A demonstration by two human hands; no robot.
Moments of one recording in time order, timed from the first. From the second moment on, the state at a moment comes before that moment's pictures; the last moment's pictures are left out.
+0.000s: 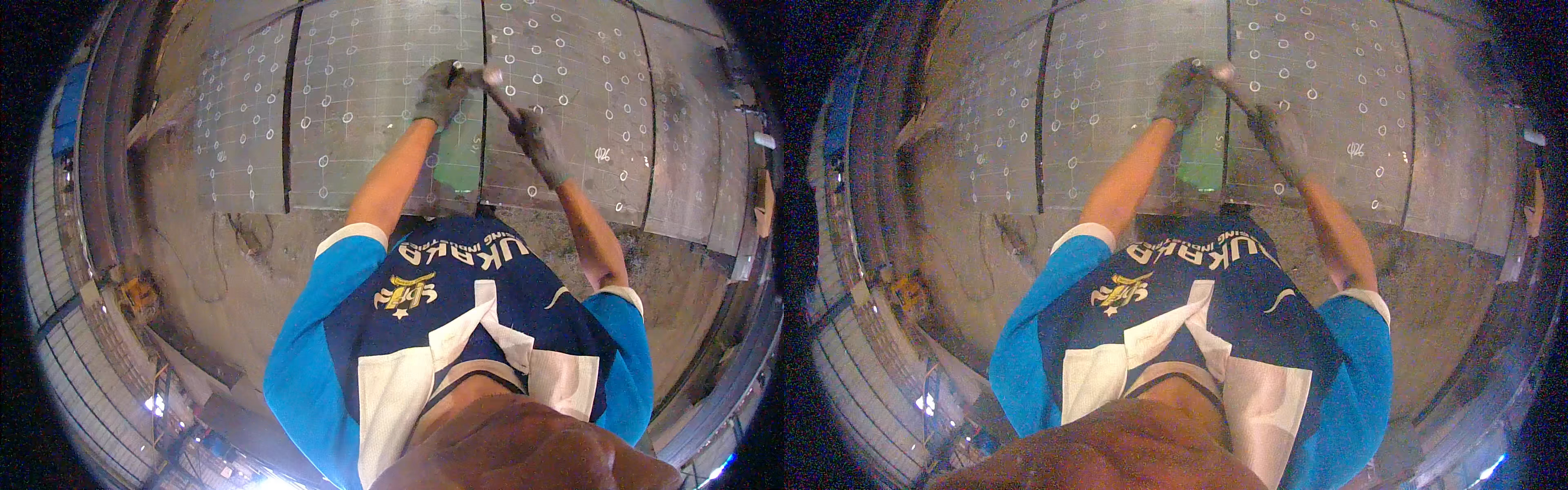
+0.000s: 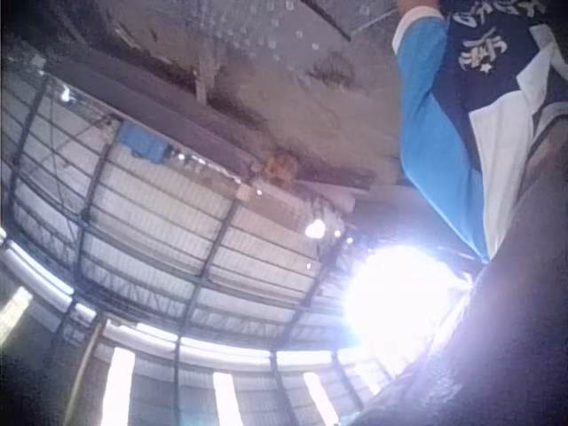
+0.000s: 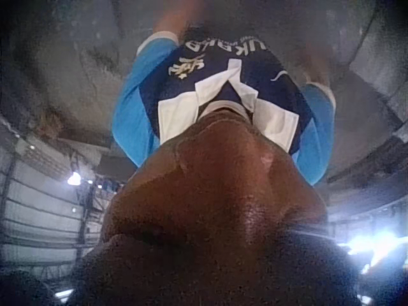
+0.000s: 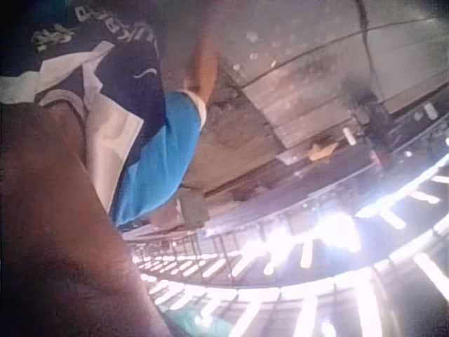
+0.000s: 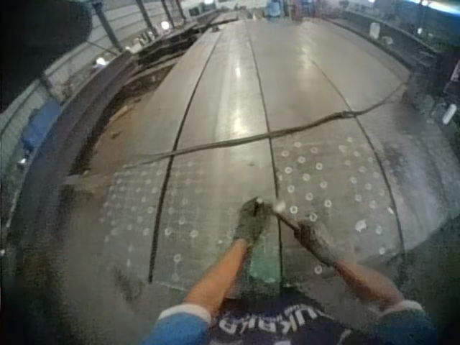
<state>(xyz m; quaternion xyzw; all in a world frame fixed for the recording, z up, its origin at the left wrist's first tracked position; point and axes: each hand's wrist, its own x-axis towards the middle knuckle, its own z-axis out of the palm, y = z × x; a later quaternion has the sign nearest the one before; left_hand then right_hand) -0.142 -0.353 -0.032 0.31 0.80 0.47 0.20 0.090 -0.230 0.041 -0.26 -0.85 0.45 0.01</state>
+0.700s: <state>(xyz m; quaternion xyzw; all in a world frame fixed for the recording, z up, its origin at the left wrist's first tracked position) -0.164 -0.351 -0.030 0.30 0.70 0.63 0.15 0.152 -0.201 -0.057 -0.31 -0.81 0.50 0.02</state>
